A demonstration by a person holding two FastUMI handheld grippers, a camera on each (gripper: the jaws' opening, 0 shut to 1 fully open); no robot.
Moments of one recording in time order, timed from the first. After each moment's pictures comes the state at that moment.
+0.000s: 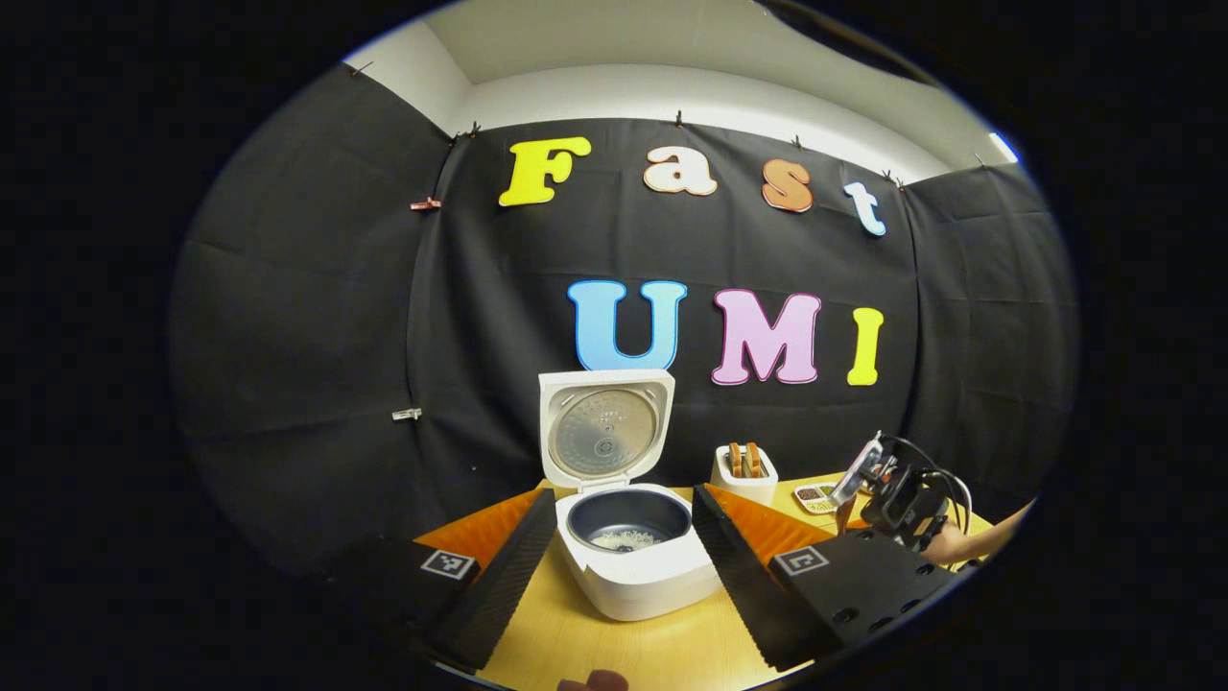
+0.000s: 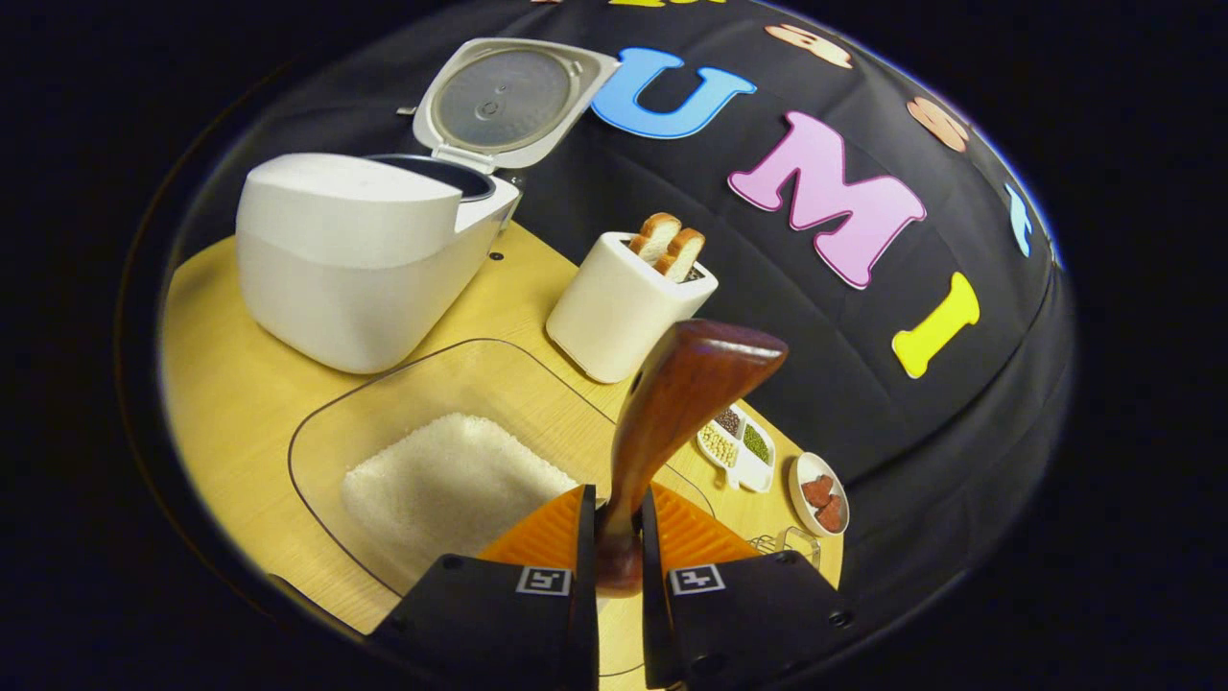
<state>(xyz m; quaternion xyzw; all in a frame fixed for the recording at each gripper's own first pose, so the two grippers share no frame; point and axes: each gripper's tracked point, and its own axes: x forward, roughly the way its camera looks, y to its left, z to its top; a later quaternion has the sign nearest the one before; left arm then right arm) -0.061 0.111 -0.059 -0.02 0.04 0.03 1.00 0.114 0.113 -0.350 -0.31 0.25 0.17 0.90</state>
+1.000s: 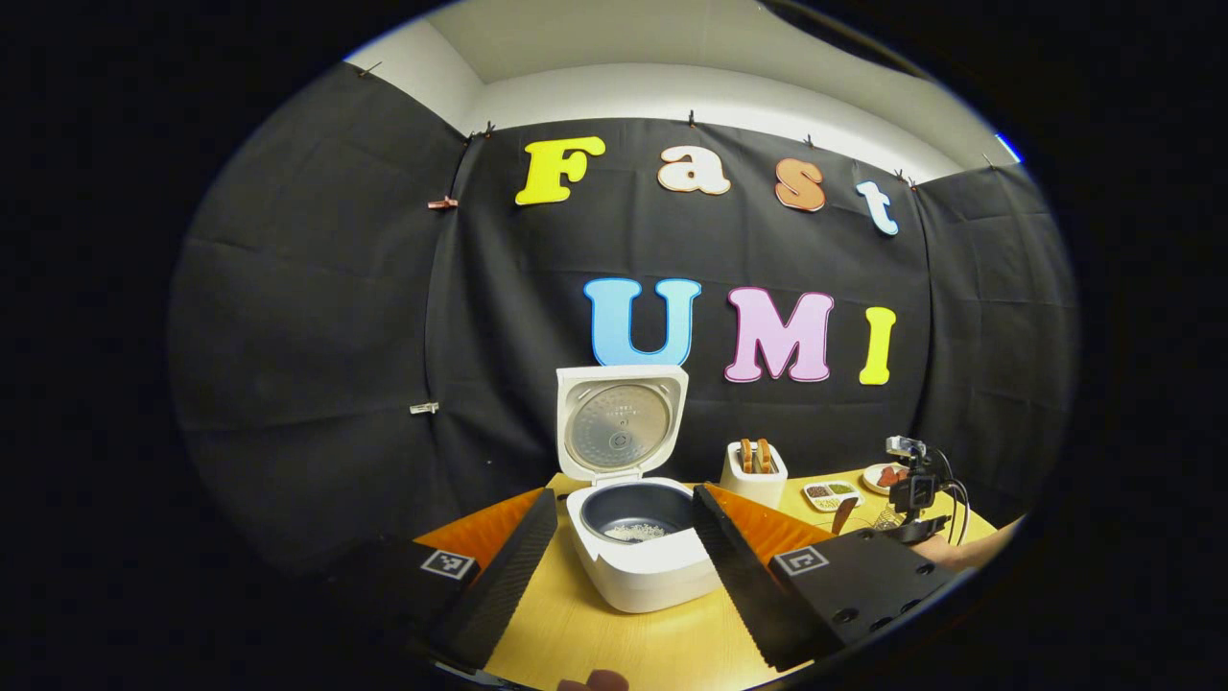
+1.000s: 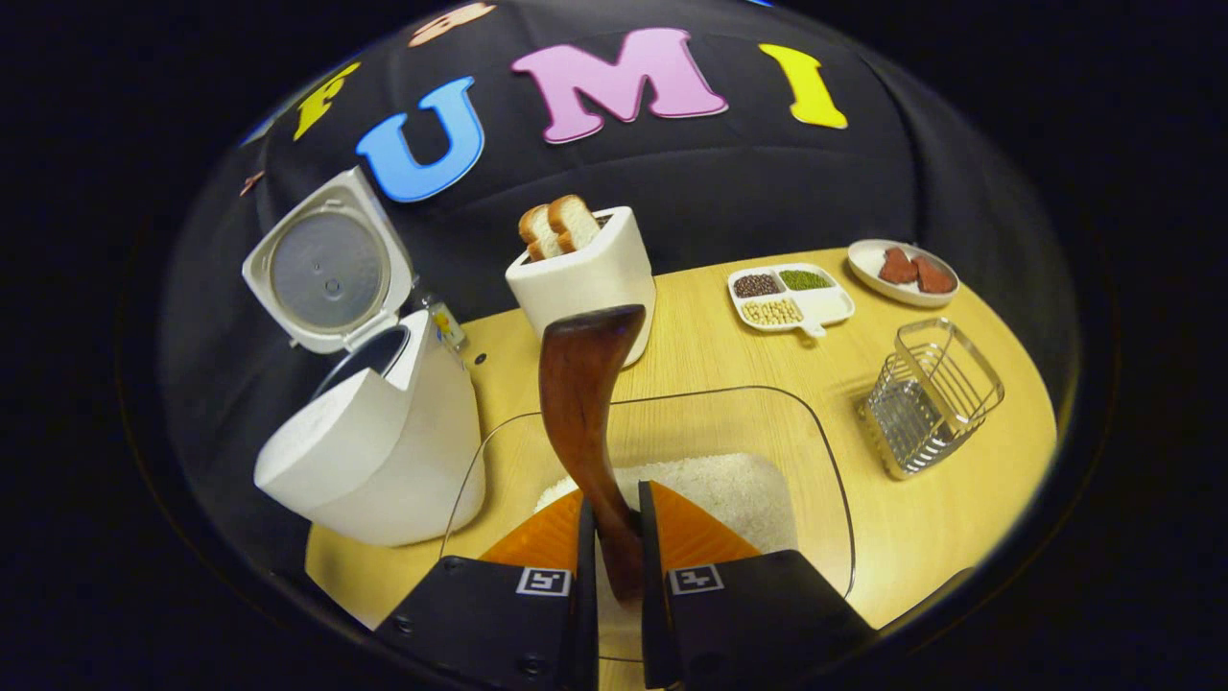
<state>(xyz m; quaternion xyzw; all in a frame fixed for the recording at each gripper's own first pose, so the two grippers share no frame) -0.077 0.111 -0.059 -0.02 0.03 0.05 1.00 0.099 0.124 -0.357 0.20 0.35 0.10 0.91</state>
